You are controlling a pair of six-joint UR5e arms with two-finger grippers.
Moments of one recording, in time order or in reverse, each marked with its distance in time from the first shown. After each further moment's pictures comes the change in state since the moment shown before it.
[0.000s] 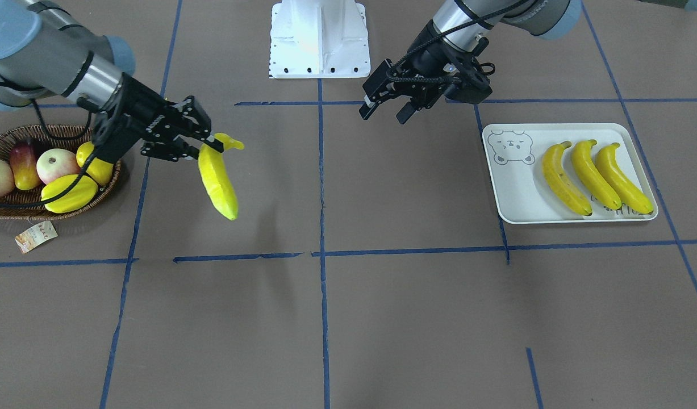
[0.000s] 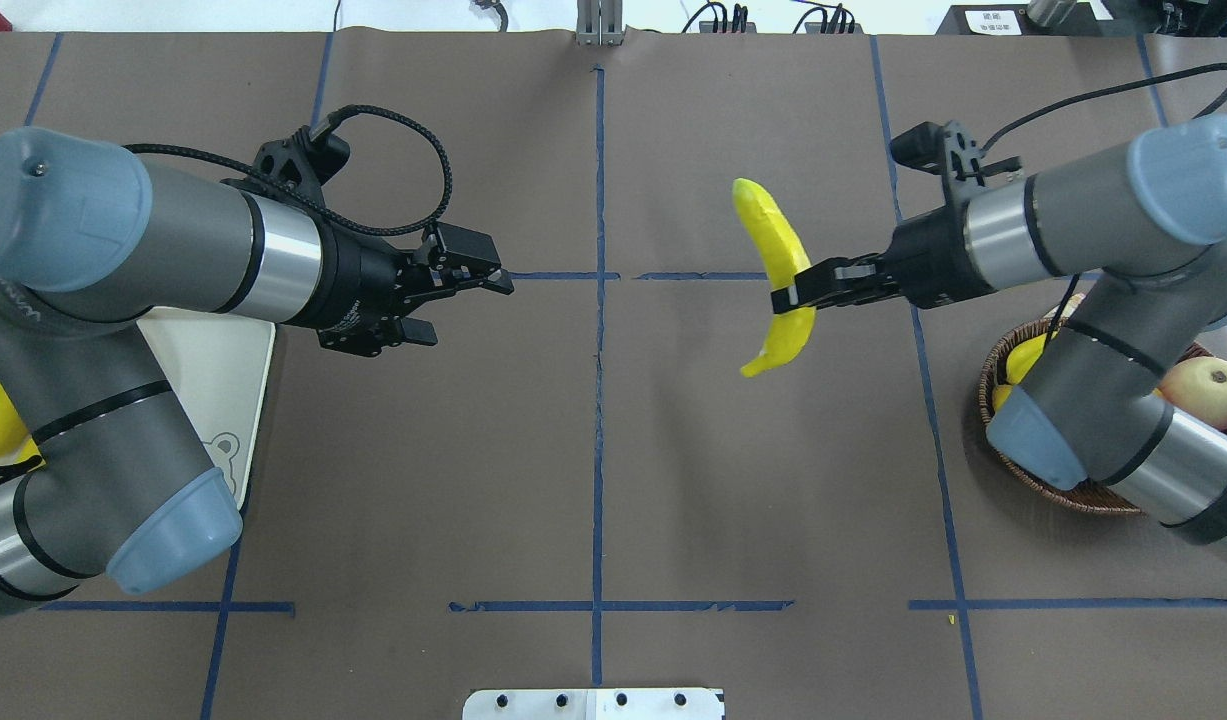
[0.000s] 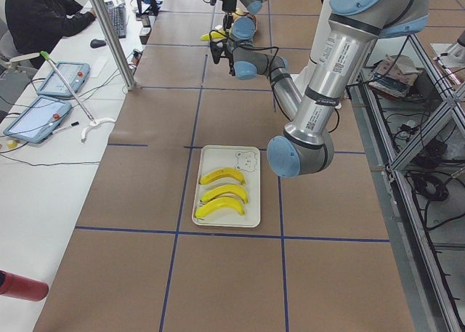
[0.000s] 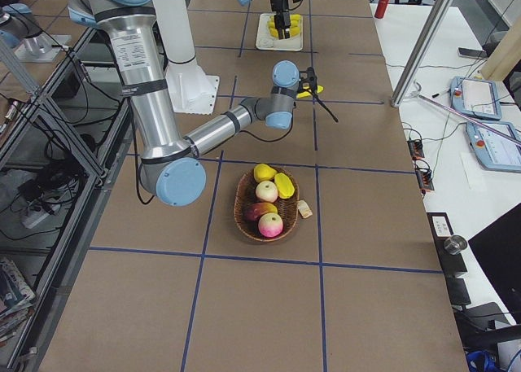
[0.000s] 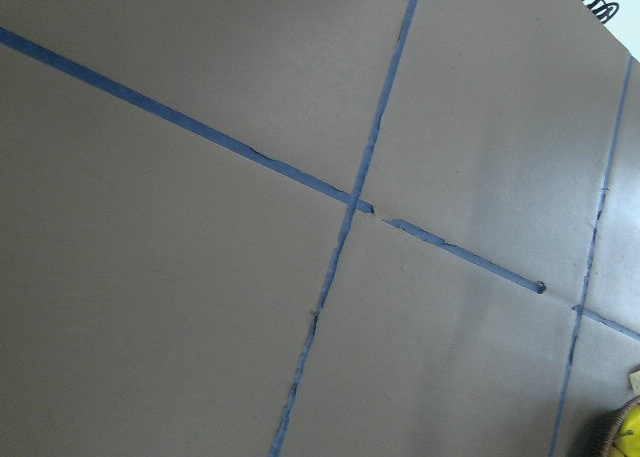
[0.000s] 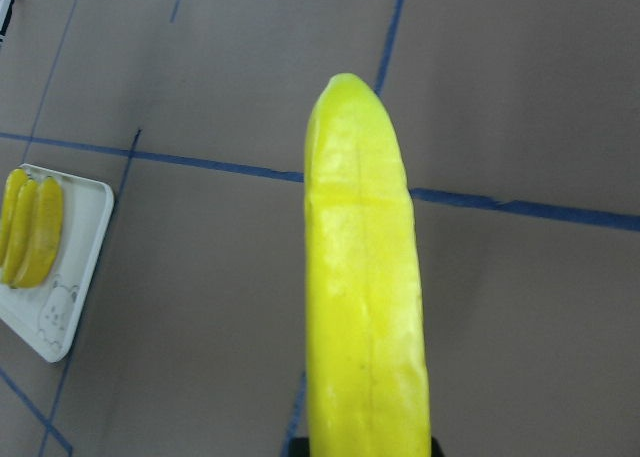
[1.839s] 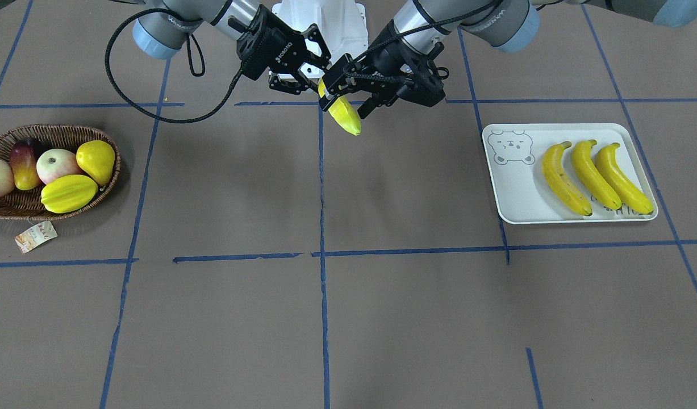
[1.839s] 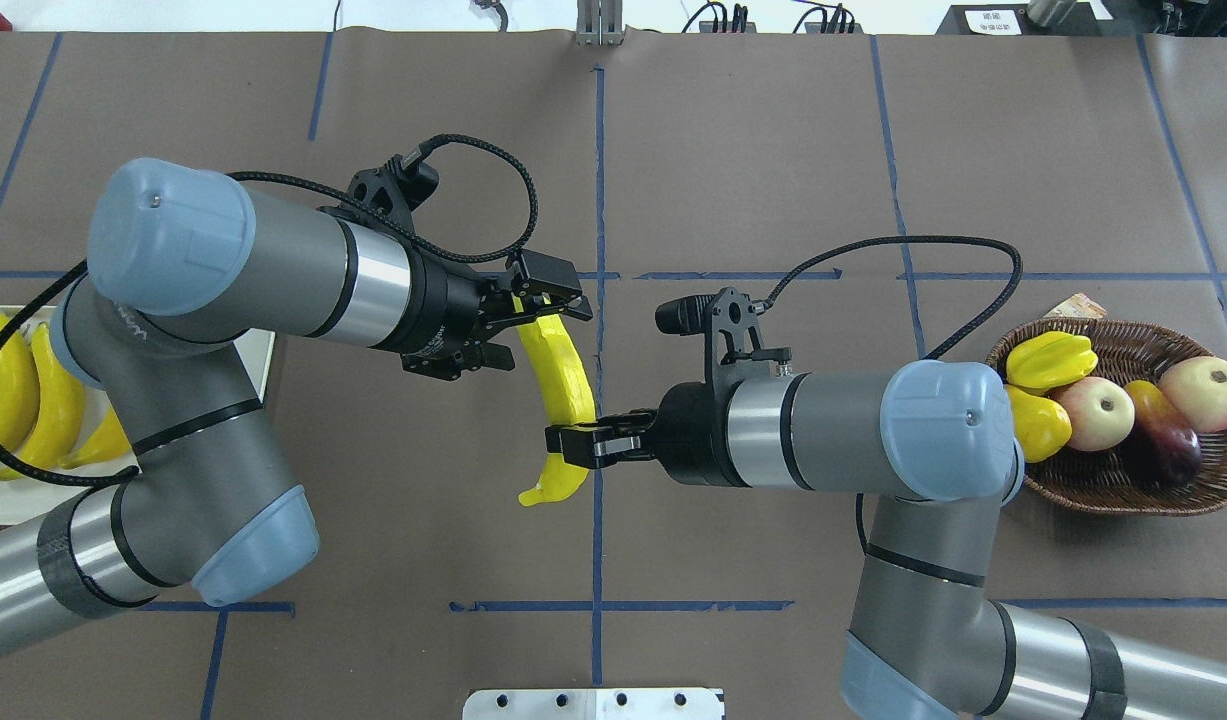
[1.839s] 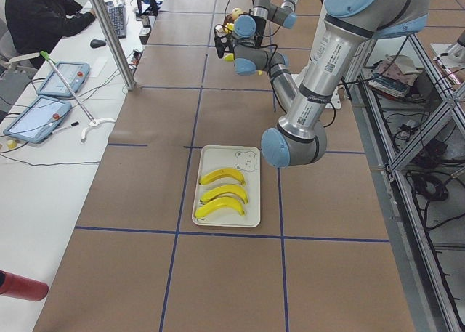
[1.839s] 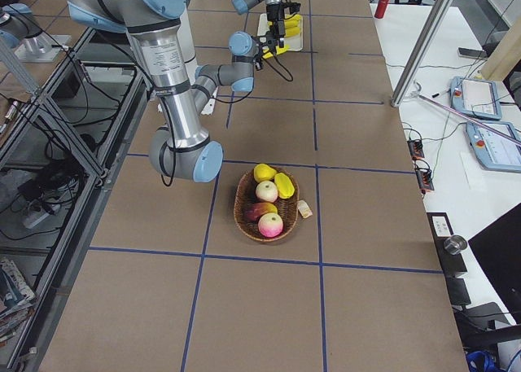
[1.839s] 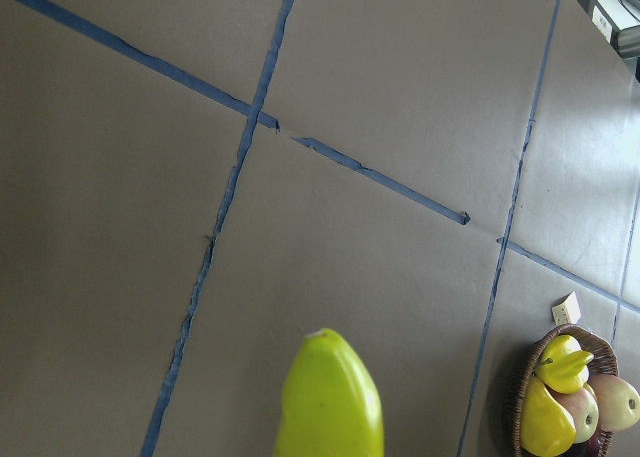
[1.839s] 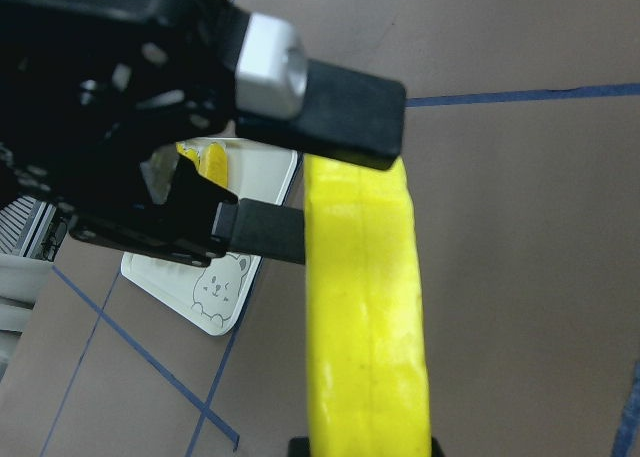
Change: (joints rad) left arm 0.064 -0.092 0.083 -0.050 0.001 -0.022; right arm -0.365 0.125 0.111 -0.070 -0.415 0.027
